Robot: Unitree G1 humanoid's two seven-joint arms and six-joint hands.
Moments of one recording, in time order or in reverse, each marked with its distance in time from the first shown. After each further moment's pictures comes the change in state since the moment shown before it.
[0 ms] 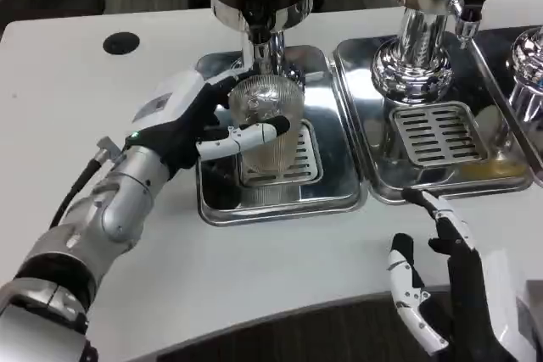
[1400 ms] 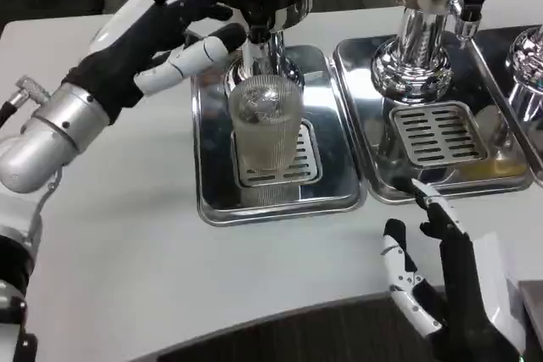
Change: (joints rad) left arm 0.027 0.141 0.258 -0.240 -0.391 -0.194 -0.560; right arm -0.068 0.003 -0.011 0.034 0.037 -0.001 0.036
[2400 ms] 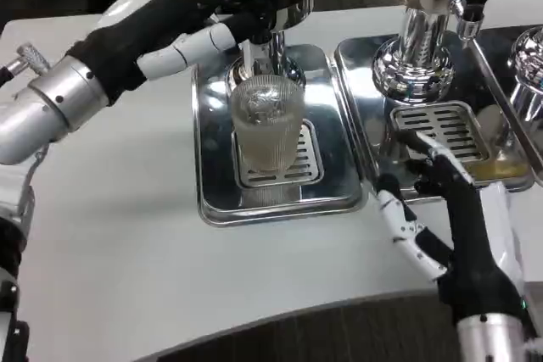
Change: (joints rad) left arm -0.028 0.023 0.020 -0.086 -0.061 0.039 -0.206; right arm -0.192 -0.014 -0.074 0.076 0.123 -0.012 0.080
